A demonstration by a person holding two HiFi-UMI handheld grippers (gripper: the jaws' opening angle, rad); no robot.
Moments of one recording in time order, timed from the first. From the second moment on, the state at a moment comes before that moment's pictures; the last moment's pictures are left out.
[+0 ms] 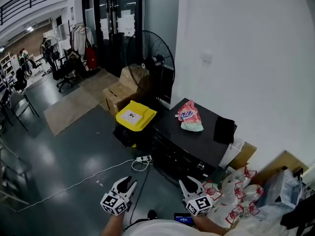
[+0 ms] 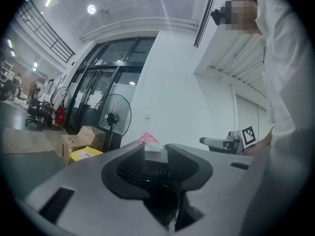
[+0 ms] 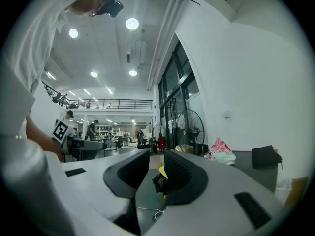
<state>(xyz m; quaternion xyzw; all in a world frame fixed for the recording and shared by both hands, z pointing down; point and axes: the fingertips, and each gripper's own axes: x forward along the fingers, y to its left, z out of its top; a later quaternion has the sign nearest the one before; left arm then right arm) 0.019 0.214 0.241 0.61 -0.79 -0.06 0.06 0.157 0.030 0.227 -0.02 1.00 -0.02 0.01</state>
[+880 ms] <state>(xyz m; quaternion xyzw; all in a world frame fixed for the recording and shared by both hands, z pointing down) -0.147 0.057 0.318 0.62 -0.77 -0.05 0.14 -0.033 -0.124 0.251 -0.02 1.00 -0.03 -0.02</state>
